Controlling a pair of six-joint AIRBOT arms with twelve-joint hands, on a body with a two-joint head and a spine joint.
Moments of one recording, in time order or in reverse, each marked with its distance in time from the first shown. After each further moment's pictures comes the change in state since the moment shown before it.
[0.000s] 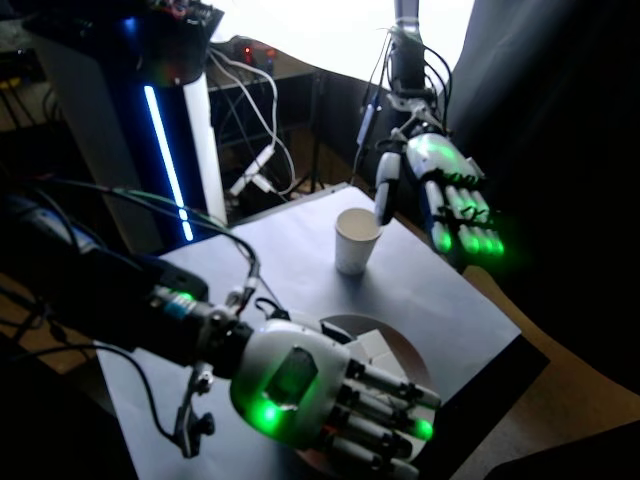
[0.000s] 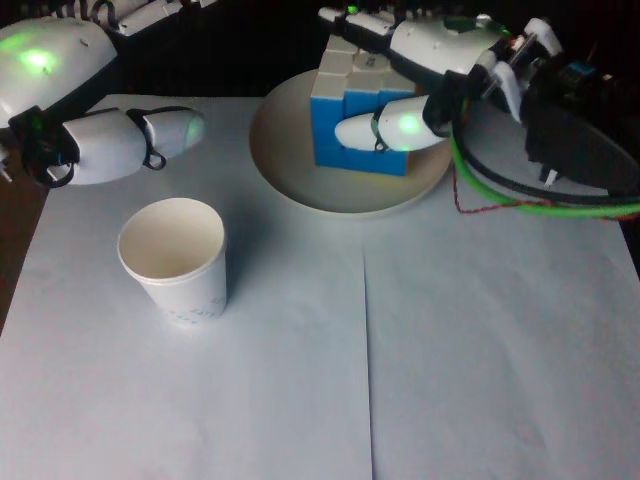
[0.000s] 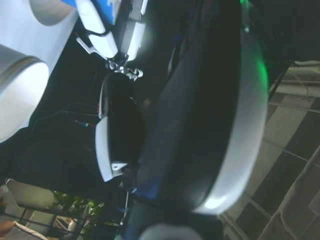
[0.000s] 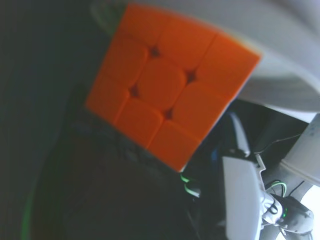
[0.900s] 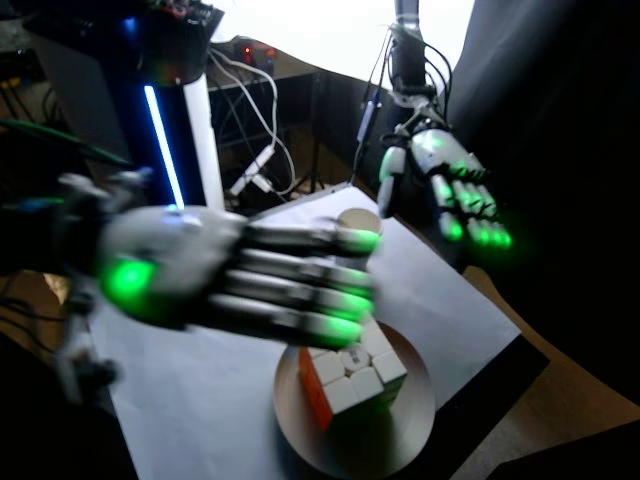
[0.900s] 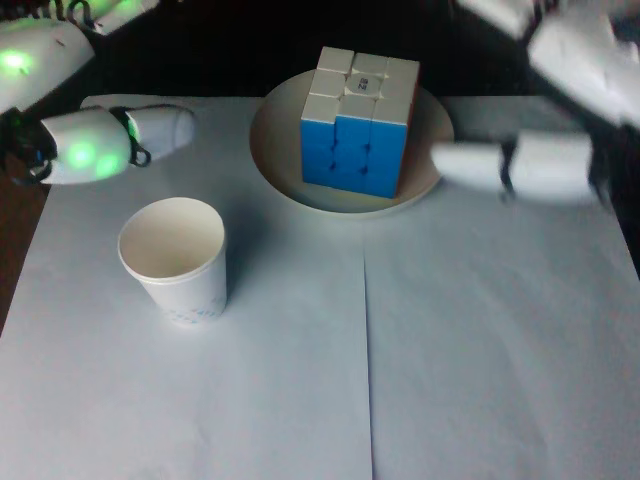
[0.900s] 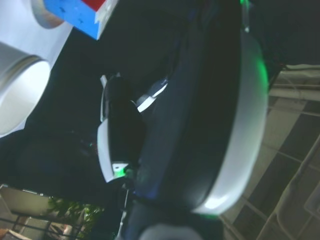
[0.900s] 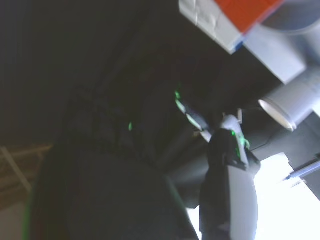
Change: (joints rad) left arm 0.027 0.028 -0.029 -0.026 -0.023 0.002; right arm -0.210 0.467 -0.535 -0.095 0.459 -0.164
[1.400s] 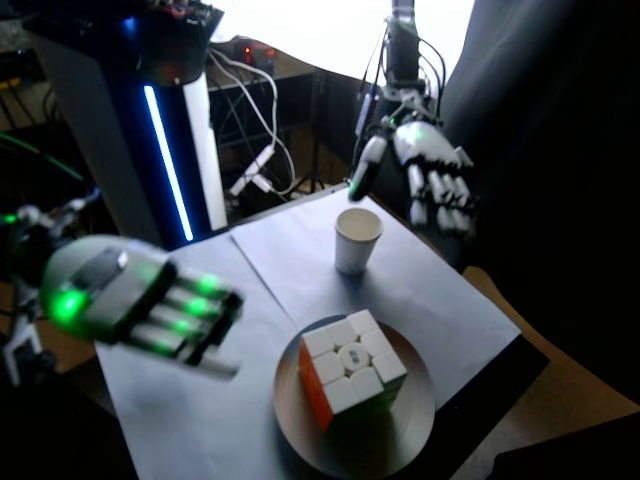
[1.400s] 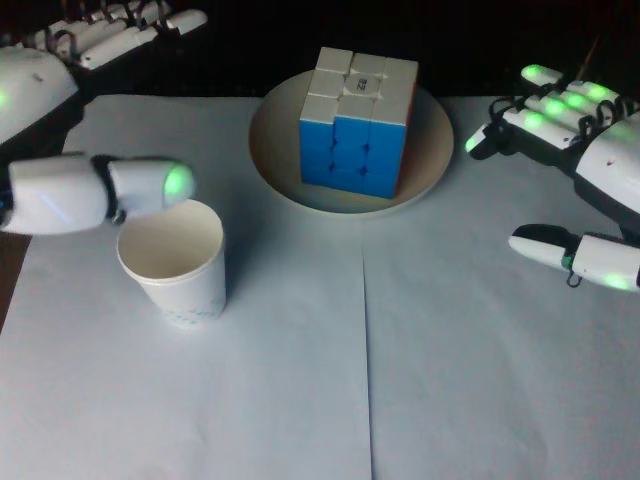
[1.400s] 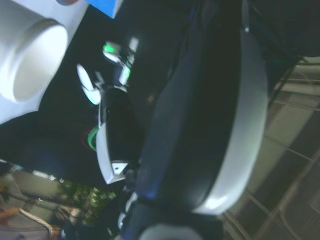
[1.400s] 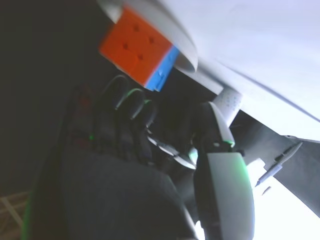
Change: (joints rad) left arm 0.092 0.109 -0.096 0.130 -0.103 -0.141; right arm -0.209 0.057 -0.084 0.096 0.075 0.000
